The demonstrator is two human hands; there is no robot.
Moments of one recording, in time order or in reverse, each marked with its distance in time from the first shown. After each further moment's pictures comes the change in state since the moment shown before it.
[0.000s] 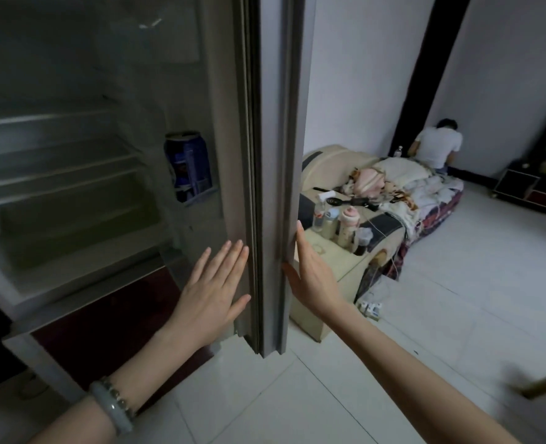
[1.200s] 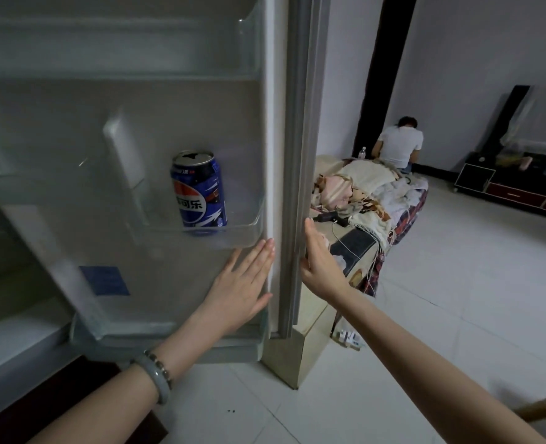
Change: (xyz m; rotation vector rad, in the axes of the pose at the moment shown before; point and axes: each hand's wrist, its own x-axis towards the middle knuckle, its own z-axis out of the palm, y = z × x) left_hand 0.320 0.037 0.144 -0.012 0.116 0.287; right_hand 0.164 0.266 0.004 0.039 -0.145 0.375
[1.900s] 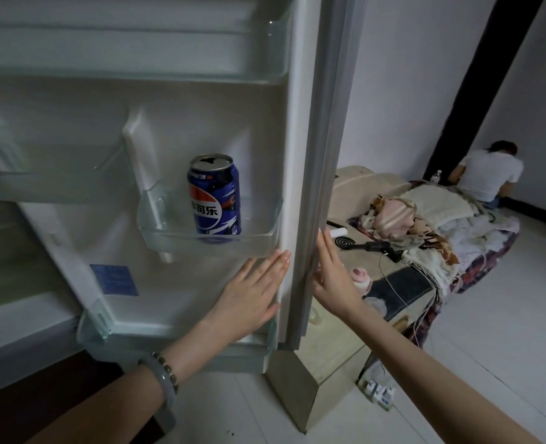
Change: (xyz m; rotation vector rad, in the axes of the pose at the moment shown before) left_hand 0.078 -0.023 0.055 0.125 -0.144 -0.153; right_hand 0.116 0.070 0.016 0.045 -0.135 -0.193
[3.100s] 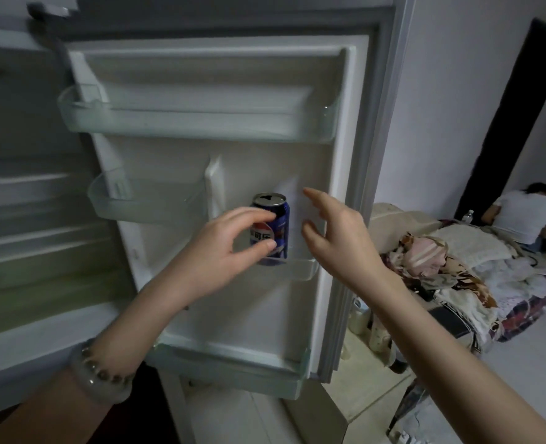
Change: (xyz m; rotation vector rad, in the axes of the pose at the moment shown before) left_hand -0.059 -0.082 -0.206 -0.851 0.296 -0.292; right_hand -0.001 -0.196 -0.100 0.043 0.217 -0.272
